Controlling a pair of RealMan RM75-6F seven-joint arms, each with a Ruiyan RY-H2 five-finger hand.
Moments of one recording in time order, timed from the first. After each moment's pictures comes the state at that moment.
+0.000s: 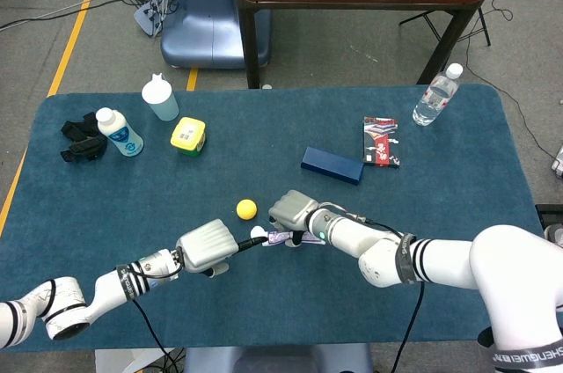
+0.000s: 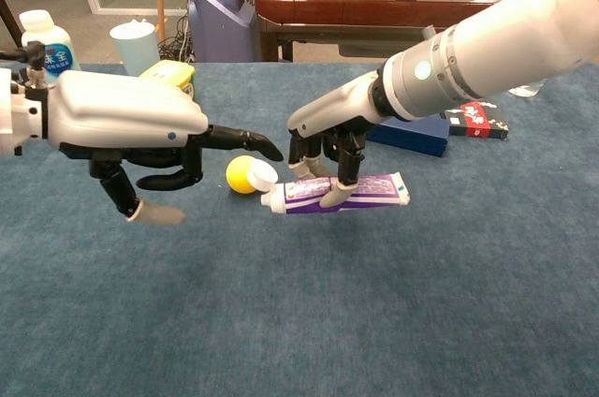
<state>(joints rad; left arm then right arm) -0.89 -1.21 -0.05 -1.69 1.76 0.75 -0.02 1.38 -1.38 -0.02 -1.50 -0.81 0.38 -0.26</state>
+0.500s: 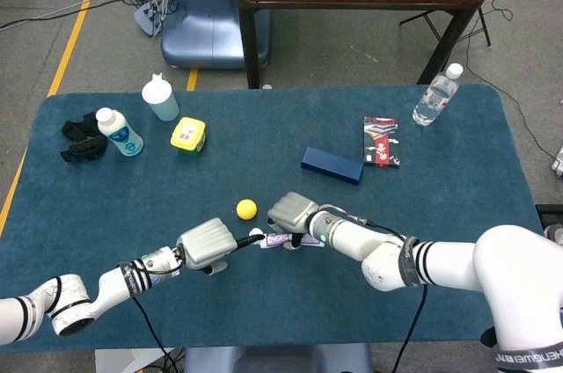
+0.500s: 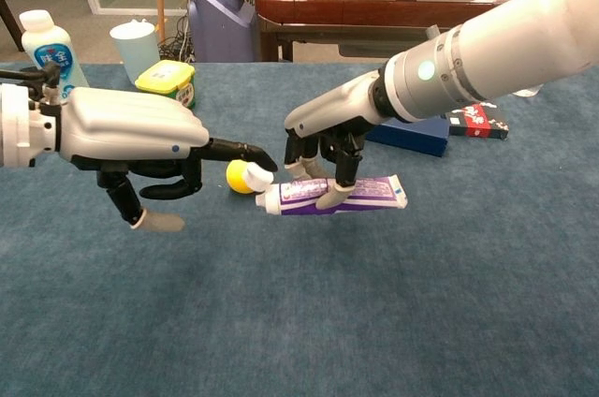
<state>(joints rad) -0.91 -1.25 -0.01 -1.63 1.72 0.76 -0.04 1.37 -1.37 -0.03 -1.53 -0.86 0.41 -0.21</state>
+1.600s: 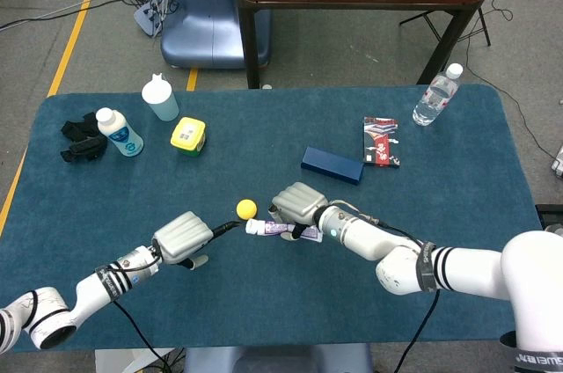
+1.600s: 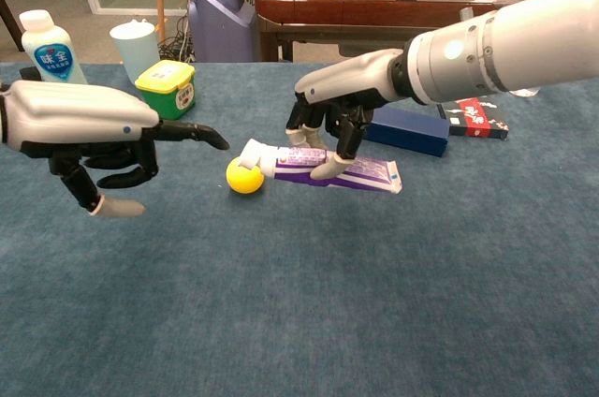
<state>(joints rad) -0.83 -1.18 0.03 -1.67 1.59 0.83 -0.03 1.23 -1.34 0.05 -1.55 -0.98 0.51 -0.07</state>
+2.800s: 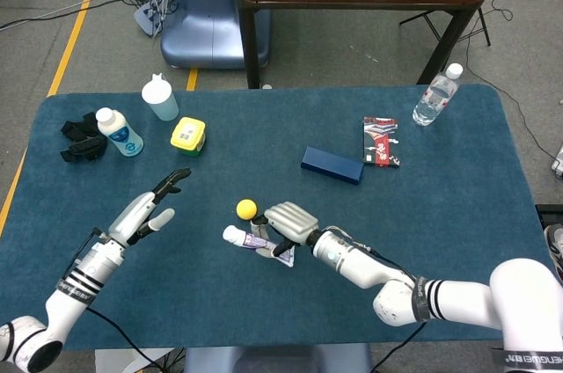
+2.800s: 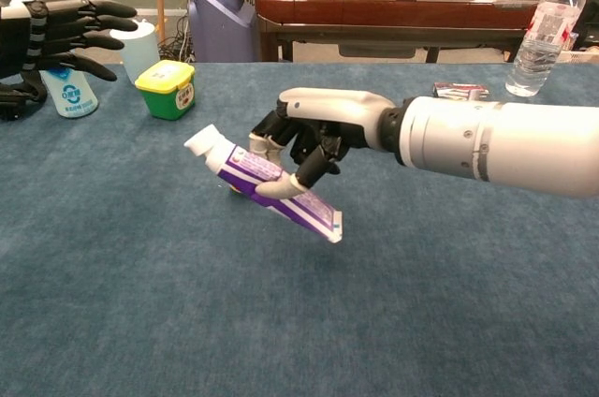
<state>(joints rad) -0.60 -1.19 -0.10 -1.68 1.46 1.08 -0.67 0.98 -1.59 0.14 -1.45 -1.31 0.74 0.30</state>
